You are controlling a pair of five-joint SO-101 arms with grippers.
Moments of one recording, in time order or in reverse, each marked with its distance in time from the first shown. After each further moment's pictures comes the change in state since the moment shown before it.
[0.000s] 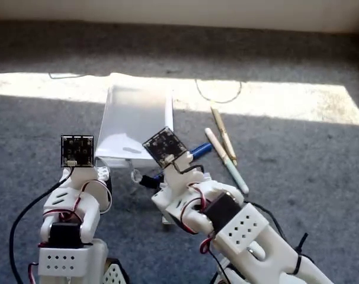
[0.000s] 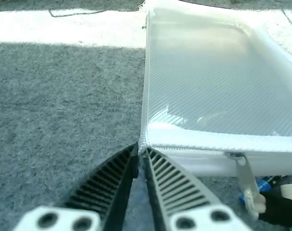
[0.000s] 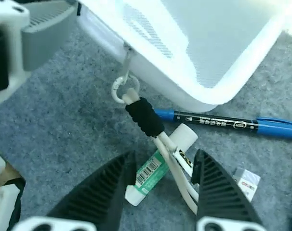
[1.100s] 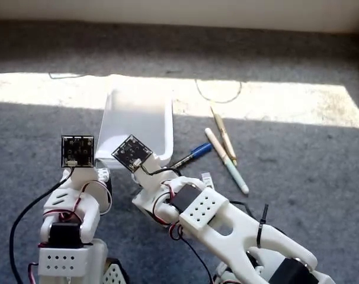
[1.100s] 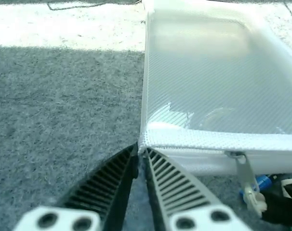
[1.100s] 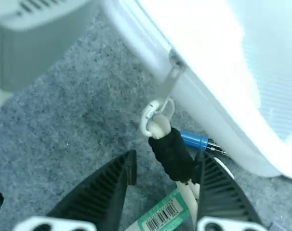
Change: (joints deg) left arm 0.0 0.0 0.0 1.4 0.0; right arm -5.3 24.4 -0.2 -20.3 4.2
